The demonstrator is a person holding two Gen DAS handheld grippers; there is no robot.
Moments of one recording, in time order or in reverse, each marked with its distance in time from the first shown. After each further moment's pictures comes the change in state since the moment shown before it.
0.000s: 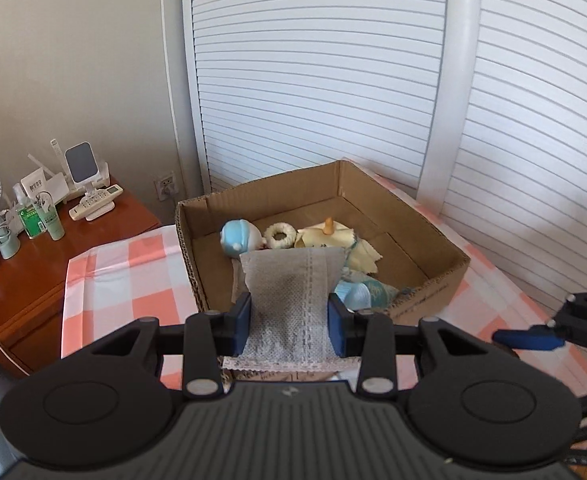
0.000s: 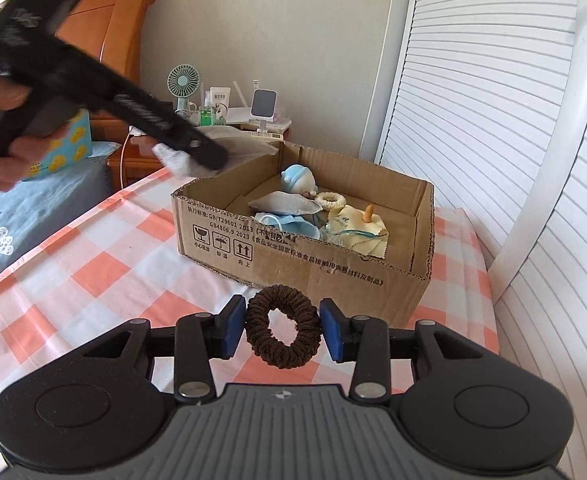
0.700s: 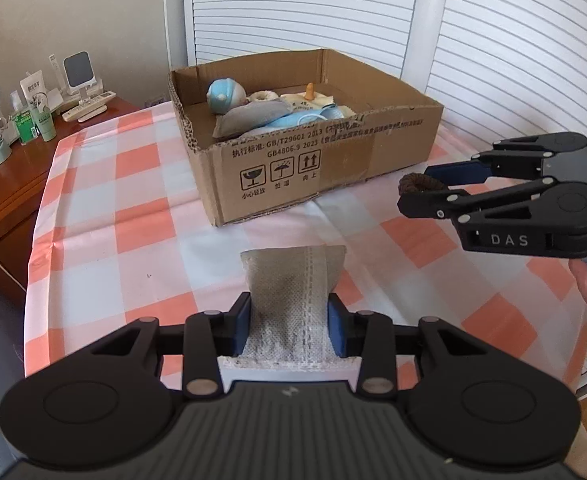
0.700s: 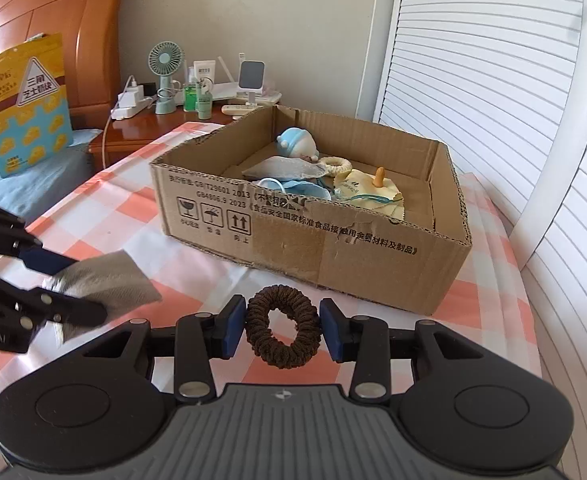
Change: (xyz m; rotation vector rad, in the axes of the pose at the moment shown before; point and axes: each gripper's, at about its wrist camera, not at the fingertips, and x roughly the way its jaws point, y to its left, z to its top) left arm -0.029 -0.012 -0.122 -0.021 0.144 -0.057; right arm 0.051 0.009 -0.012 0.059 0.061 -0.009
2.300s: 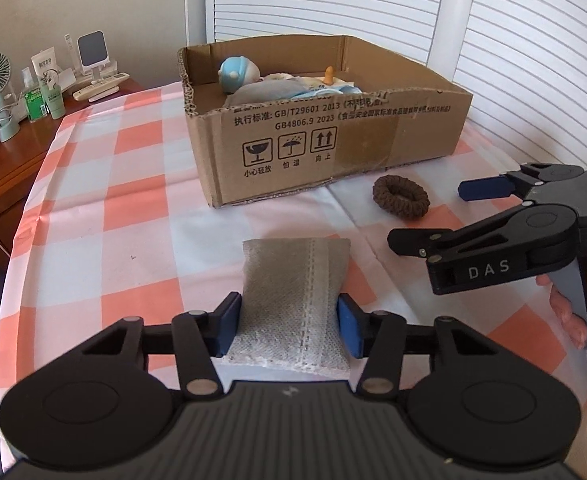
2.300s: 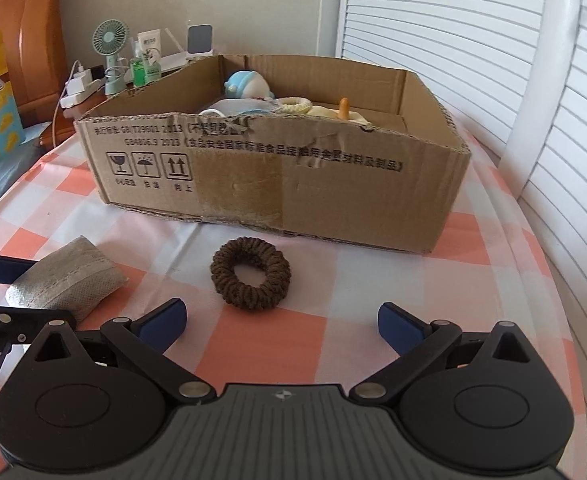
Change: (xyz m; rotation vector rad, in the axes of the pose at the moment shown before) left arm 0.034 -0.005 -0.011 -0.072 0.003 0.047; right arm 0.051 -0.012 -0.022 0.122 0.091 -0.070
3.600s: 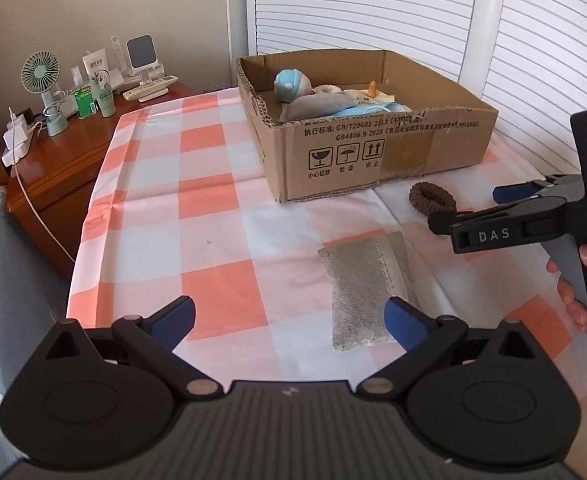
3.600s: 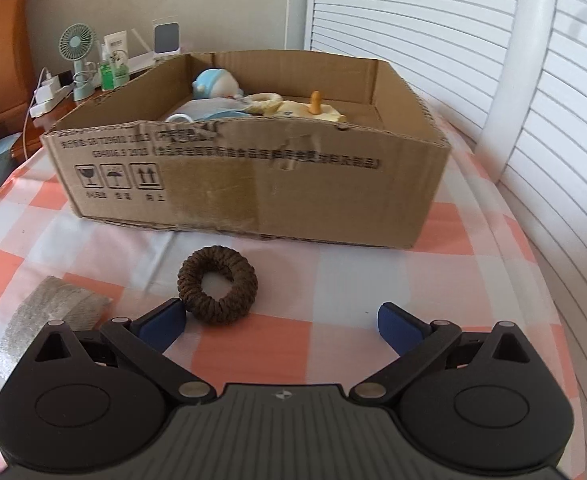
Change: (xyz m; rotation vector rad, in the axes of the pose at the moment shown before) left arm -0.040 0.017 -0.009 -0.033 -0.005 0.097; right arm 0.002 -0.008 0.006 0.089 0.024 -0.091
